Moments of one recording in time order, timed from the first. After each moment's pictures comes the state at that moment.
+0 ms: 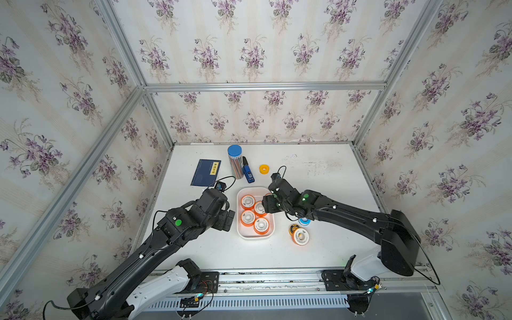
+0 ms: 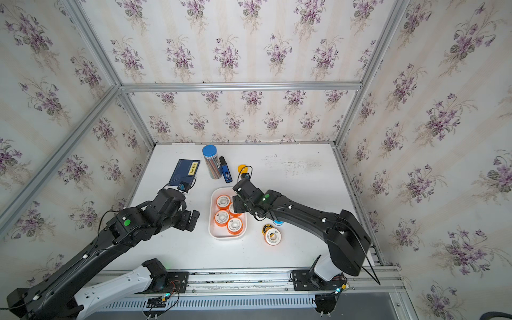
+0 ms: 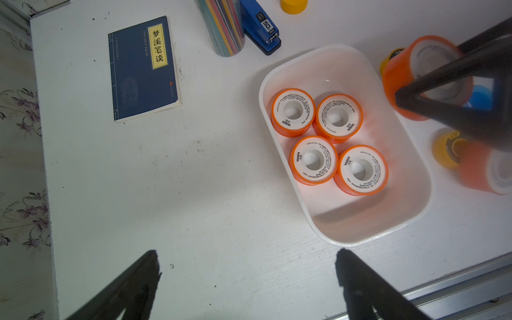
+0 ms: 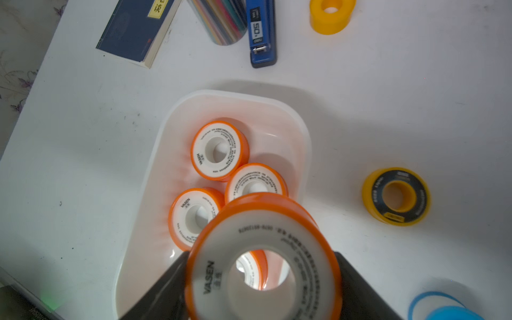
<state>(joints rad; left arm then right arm) -0.71 0.90 1.02 -1.10 -0.30 -0.30 0.94 1.58 1.16 -0.49 0.16 0.59</state>
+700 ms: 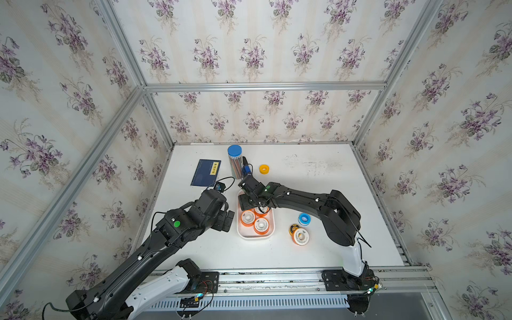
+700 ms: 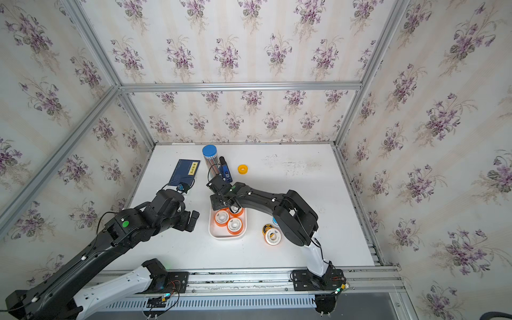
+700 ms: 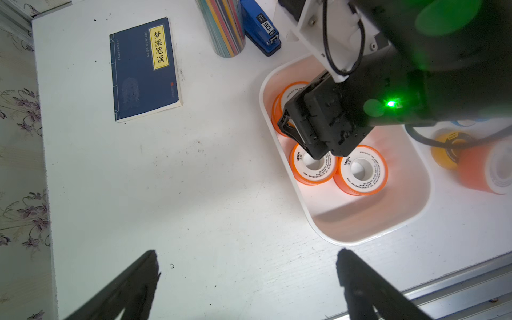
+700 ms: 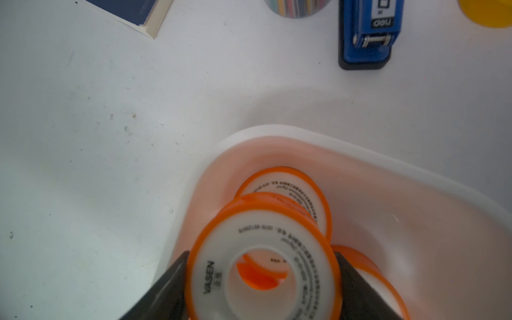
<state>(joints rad) -0.71 0.88 1.02 -1.10 -0.30 -0.30 0.98 2.06 1.55 -0.52 0.12 0.54</state>
